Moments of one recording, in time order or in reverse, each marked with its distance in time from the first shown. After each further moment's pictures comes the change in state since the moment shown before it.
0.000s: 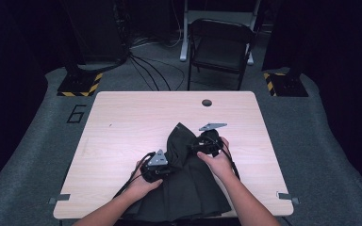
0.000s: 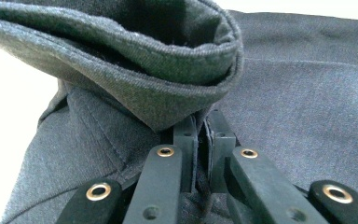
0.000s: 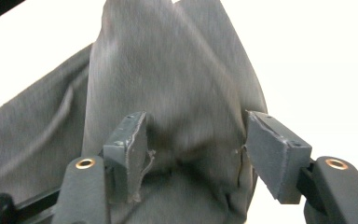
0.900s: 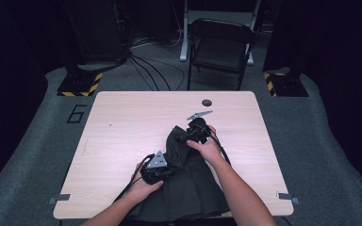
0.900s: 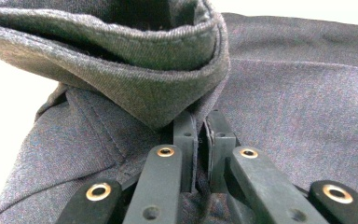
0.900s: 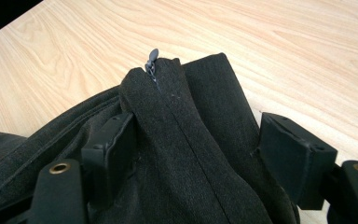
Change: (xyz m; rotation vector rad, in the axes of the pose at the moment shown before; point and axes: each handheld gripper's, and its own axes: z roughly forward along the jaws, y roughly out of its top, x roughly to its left) left arm -0.005 -0.005 0.002 -0.034 0.019 -0.022; right arm -0.012 0.037 0.052 0.059 0.106 -0.025
